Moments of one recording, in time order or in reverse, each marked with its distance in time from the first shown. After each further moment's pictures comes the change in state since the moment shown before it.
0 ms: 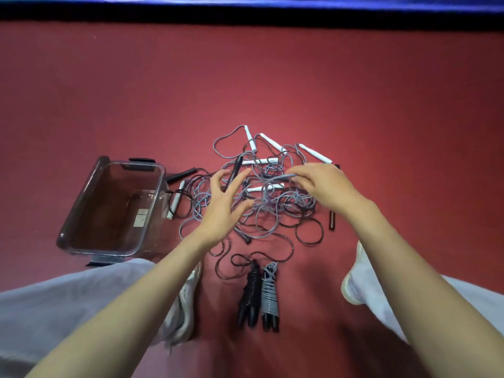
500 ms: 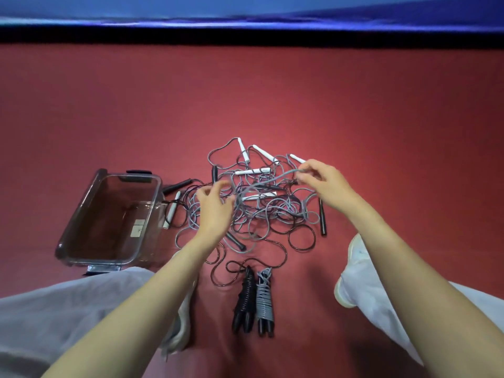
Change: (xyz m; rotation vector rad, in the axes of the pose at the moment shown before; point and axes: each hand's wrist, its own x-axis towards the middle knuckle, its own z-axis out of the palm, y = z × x) left_hand -0.001 0.042 -0.003 -0.165 0.252 -0.275; right_hand -0.019 0.010 -0.021 0.553 0.094 0.175
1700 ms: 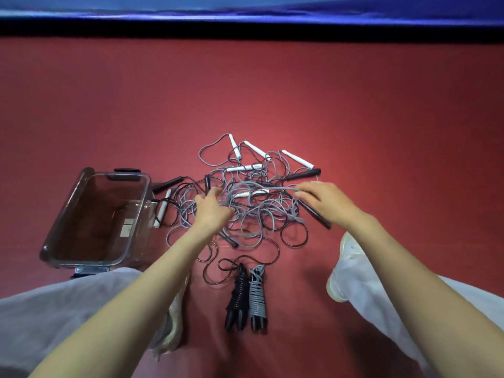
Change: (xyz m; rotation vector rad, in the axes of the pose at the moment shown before) left_hand 0.011 -0.010 0.013 0.135 -0.200 -0.262; right_hand -0.016 0.045 -0.003 -0.477 -0.094 -0.089
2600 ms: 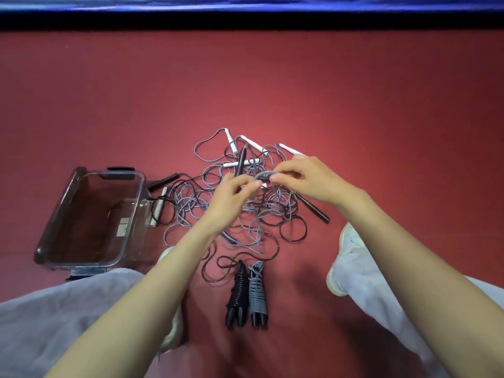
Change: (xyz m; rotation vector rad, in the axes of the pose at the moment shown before) left_hand -0.005 0.027 0.012 -0.110 -0.150 0.444; right_hand 0.023 -0.040 -0.024 0.136 -0.020 -0.178
